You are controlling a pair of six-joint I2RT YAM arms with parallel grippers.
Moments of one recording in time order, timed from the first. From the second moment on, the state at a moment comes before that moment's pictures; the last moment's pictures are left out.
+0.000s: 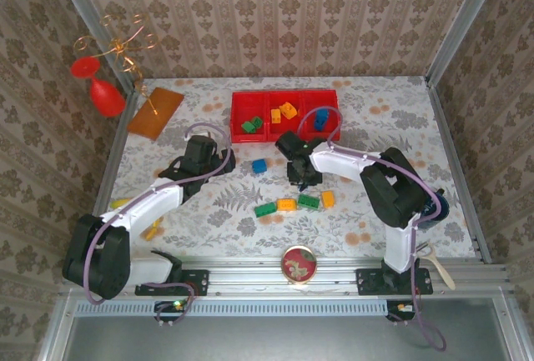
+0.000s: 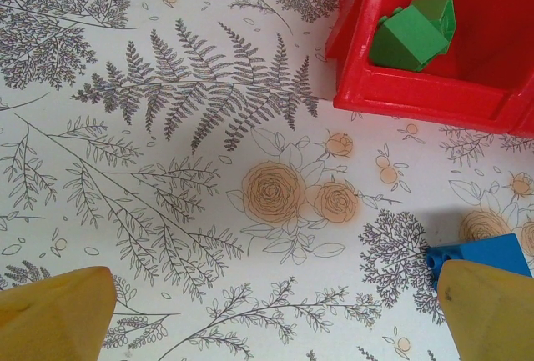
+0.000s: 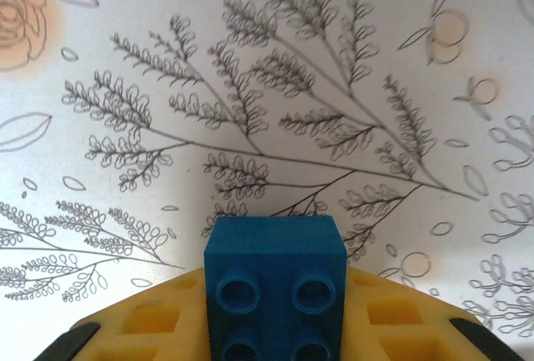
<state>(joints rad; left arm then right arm) -0.47 1.28 0.71 -0.19 -0.21 -0.48 0.64 1.92 1.28 -0.72 0.18 0.70</state>
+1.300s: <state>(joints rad) -0.45 1.25 0.68 -0.19 -0.21 -0.48 0.40 1.89 1.61 -0.67 0.27 0.38</state>
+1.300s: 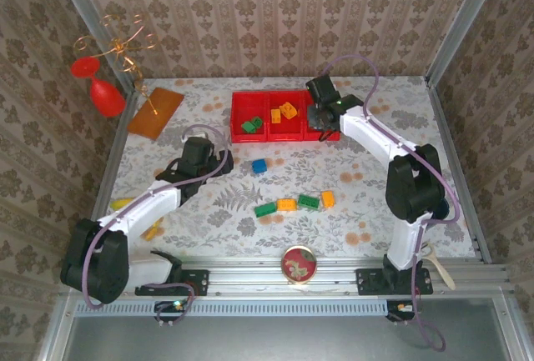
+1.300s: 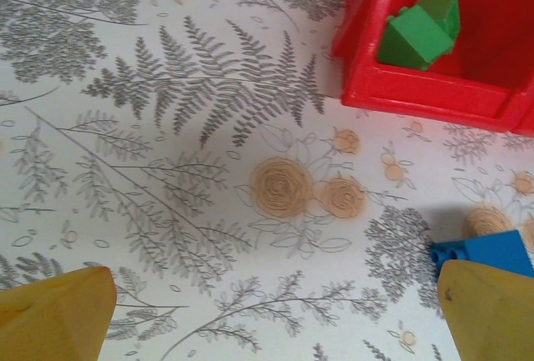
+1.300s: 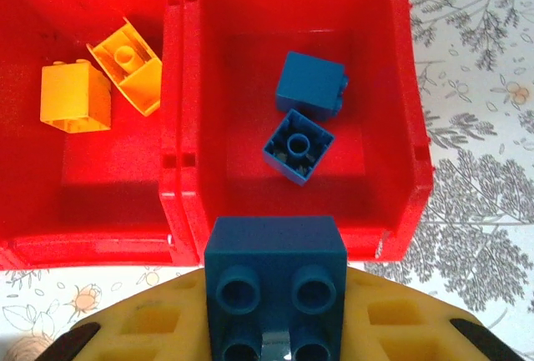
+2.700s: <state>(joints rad) -0.44 1.25 0.68 -0.19 -0.14 -0.48 0.33 2.18 1.87 -0.64 0.25 0.29</state>
